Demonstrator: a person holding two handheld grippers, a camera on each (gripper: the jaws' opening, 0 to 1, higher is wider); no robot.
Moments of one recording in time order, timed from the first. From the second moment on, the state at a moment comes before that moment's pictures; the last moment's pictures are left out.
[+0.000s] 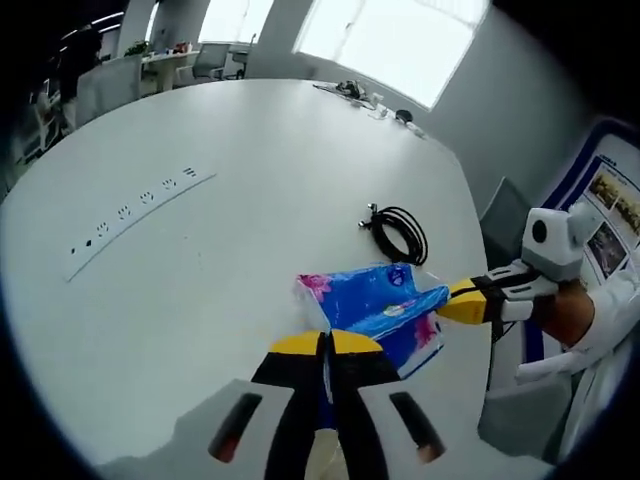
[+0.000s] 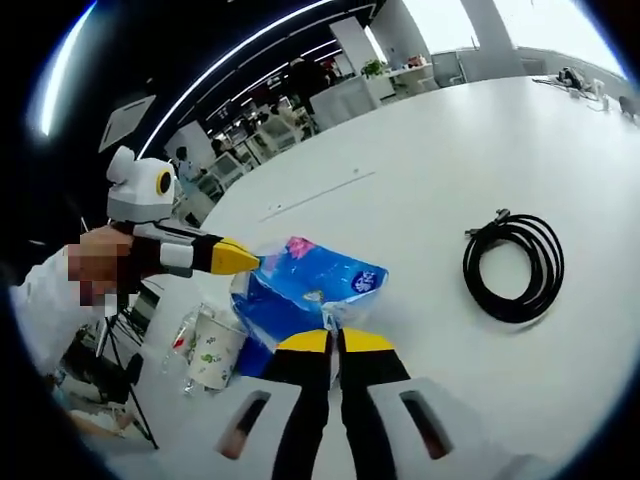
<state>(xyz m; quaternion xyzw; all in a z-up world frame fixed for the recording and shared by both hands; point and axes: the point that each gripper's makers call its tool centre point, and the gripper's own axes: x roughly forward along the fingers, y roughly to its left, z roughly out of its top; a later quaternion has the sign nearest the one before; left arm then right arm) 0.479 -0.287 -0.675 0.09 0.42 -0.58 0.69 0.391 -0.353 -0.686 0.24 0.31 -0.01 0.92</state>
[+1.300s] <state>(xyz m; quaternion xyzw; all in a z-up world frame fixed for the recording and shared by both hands) 0.483 -0.380 -0.572 0.01 0.31 -0.57 0.77 0.429 -0.473 -0.584 0.17 0.23 0.02 0.96</state>
